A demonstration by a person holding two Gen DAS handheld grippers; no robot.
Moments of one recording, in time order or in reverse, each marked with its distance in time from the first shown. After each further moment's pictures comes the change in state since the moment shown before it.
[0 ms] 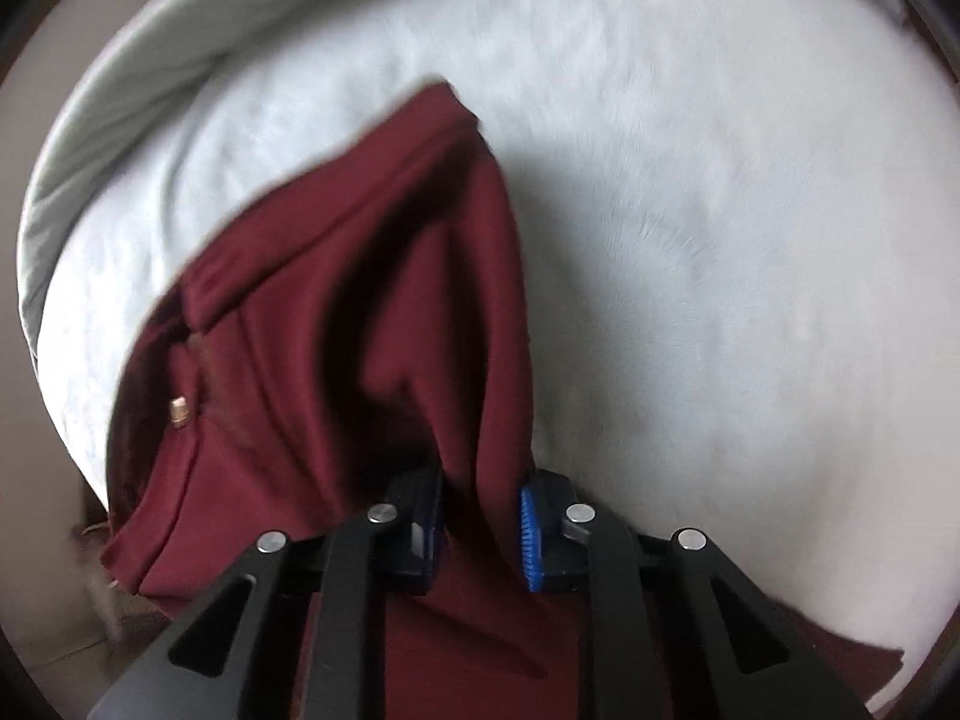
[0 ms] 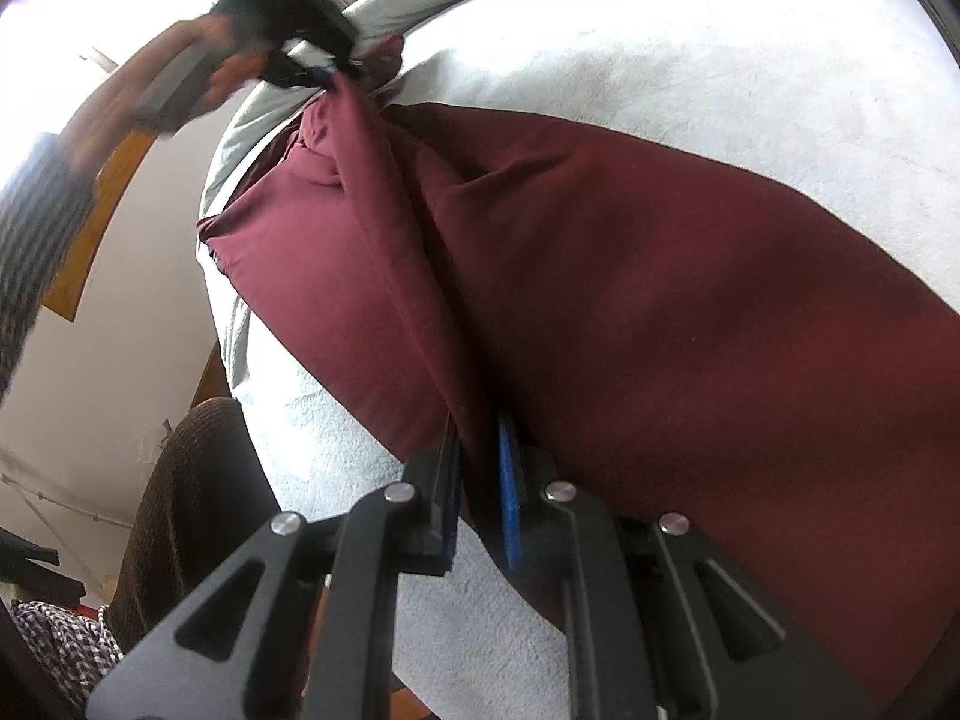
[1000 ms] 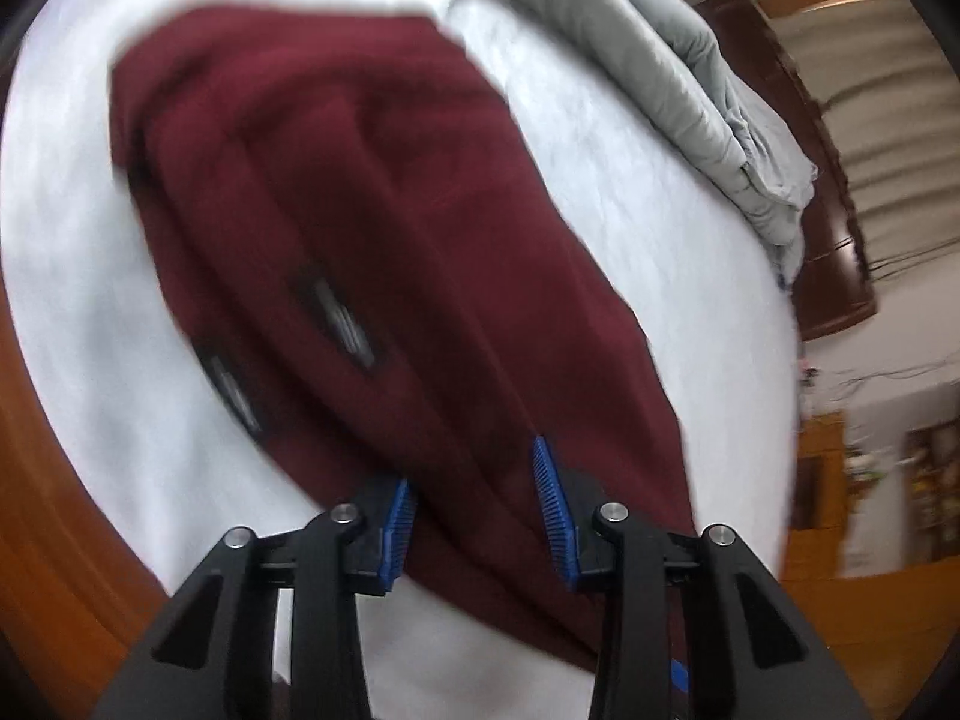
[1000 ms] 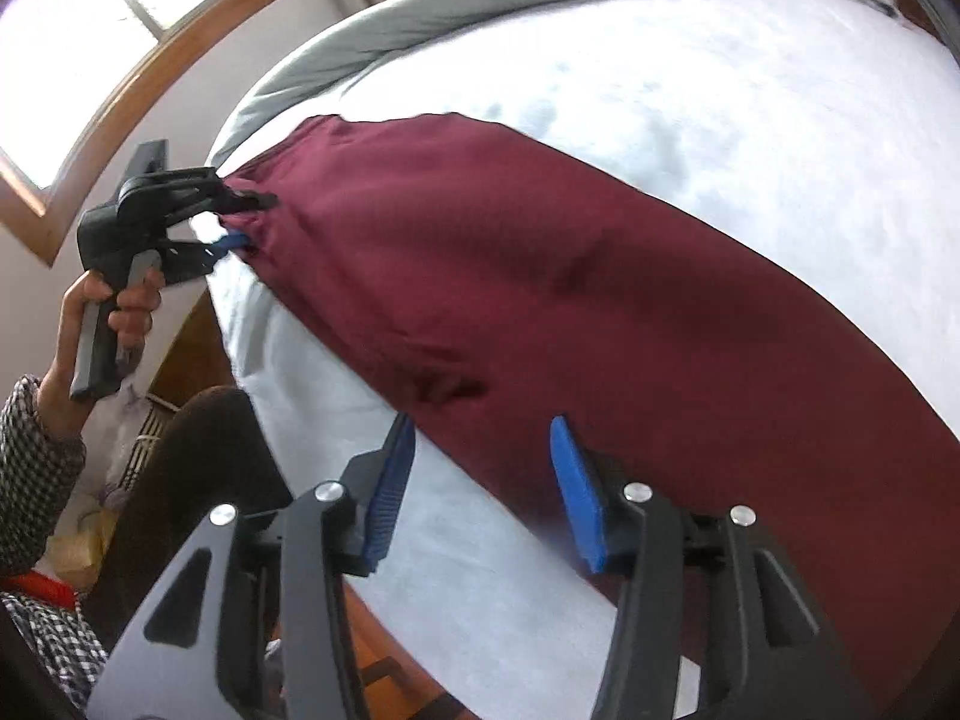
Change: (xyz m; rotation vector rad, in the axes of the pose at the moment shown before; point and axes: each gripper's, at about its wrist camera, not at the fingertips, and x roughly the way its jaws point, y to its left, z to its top) left arm 0.041 0.179 -0.202 -0.478 -0.161 -0.671; right arm 0.004 0.070 0.017 -0.142 -0.011 -0.078
